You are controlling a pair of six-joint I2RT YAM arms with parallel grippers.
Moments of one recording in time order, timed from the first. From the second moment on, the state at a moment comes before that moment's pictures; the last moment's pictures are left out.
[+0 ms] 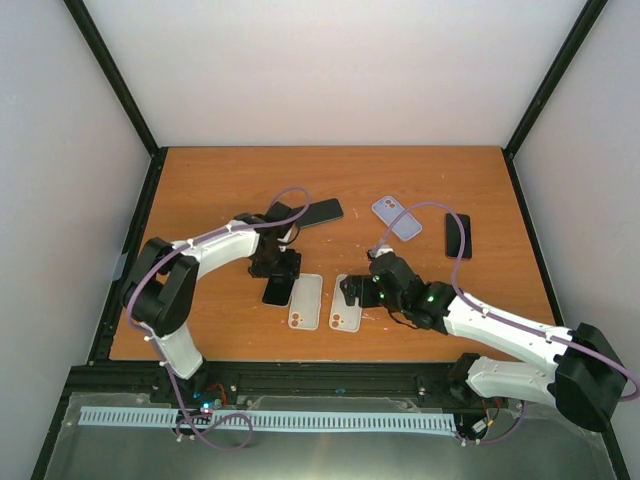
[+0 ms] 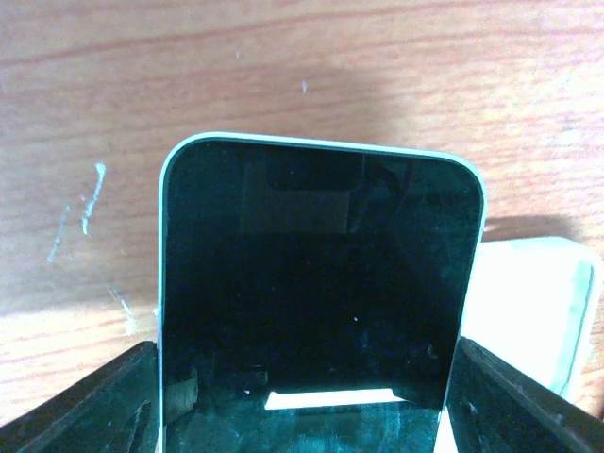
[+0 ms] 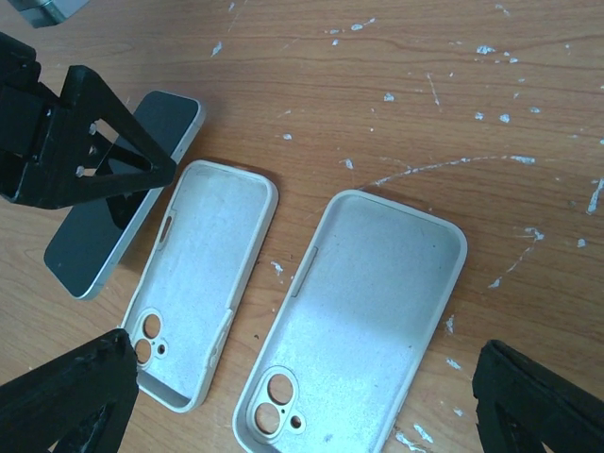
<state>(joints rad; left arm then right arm) -0.55 1.74 1.12 -0.77 0.08 -0.46 0.87 1.10 0.62 -0.30 0.09 0.68</state>
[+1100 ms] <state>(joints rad) -0.65 1.61 0.91 -0.48 0.37 -0.71 0.87 1.08 0.60 -0.28 0.09 0.70</state>
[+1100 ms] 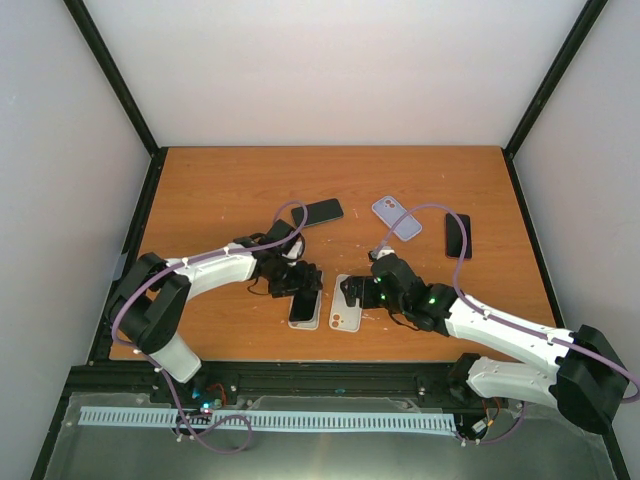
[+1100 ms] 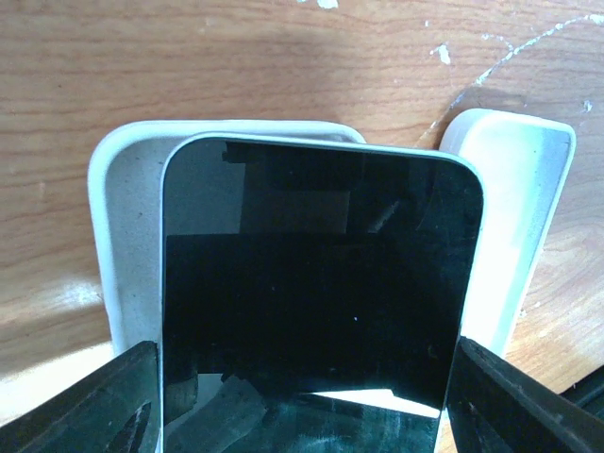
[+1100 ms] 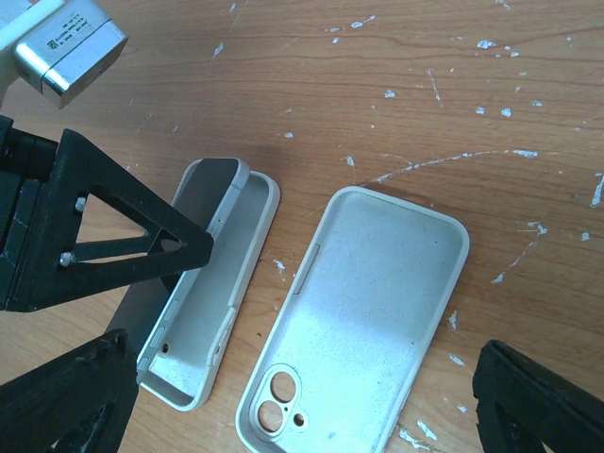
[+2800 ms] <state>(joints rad) -0.49 1.42 0.73 -0.45 0.36 -0.72 0.90 1.39 0.64 -0.11 -0.08 0.77</state>
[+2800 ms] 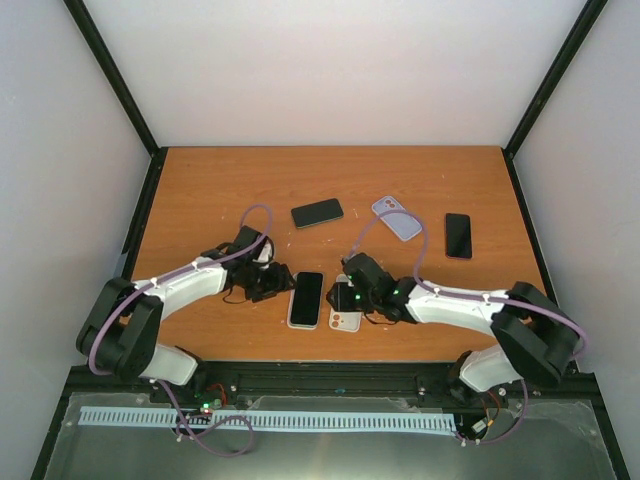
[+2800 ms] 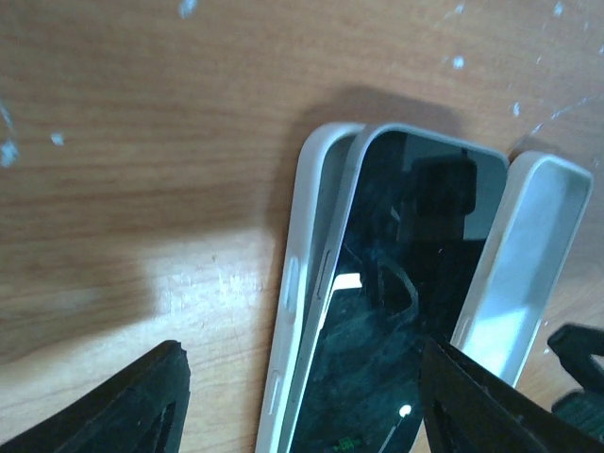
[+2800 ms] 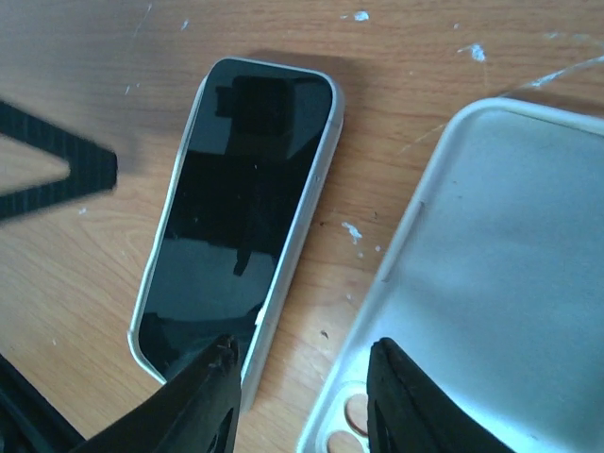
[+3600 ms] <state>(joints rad) -0.48 1.47 0.61 -0.22 0.49 -0.64 0.90 1.63 0.77 0.00 -0.15 0.82</state>
